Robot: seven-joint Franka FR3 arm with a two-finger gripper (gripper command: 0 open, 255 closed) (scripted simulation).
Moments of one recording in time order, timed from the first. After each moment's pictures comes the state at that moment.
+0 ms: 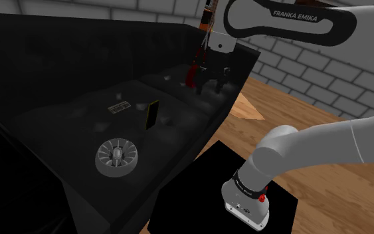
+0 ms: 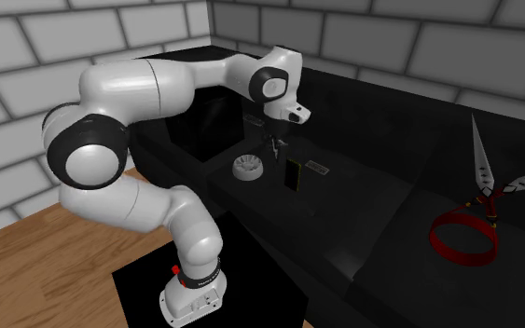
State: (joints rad) arm -0.08 -0.70 0.12 -2.41 0.09 1.60 0.35
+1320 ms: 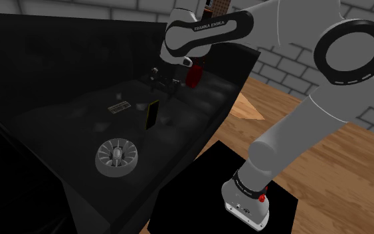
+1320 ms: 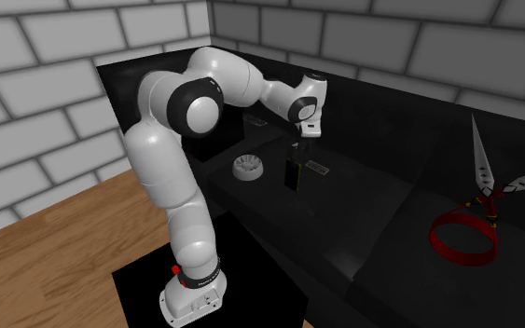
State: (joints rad) arm -0.29 -0.14 0.40 -2.22 0.17 2.11 1.42
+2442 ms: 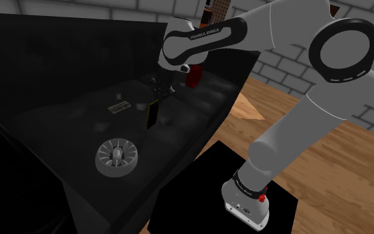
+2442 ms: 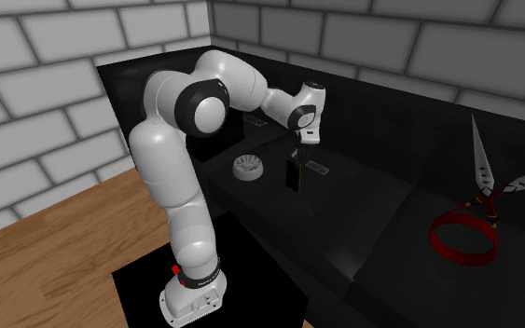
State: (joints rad) arm -0.29 -0.10 0.41 -2.26 0.16 2.19 1.43
